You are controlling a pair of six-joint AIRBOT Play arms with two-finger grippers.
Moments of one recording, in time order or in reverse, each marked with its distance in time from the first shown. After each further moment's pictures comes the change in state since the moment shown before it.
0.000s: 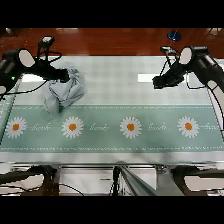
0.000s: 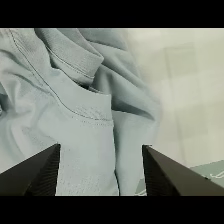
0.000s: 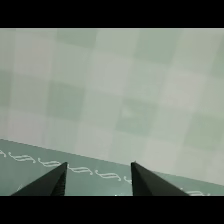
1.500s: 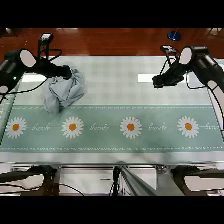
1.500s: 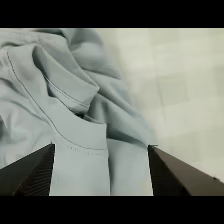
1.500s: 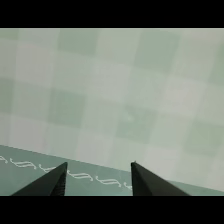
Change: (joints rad) left arm 0.001 -0.032 0.001 -0.041 0.100 0.000; right arm 0.000 0.000 0.000 0.002 -0.023 0.000
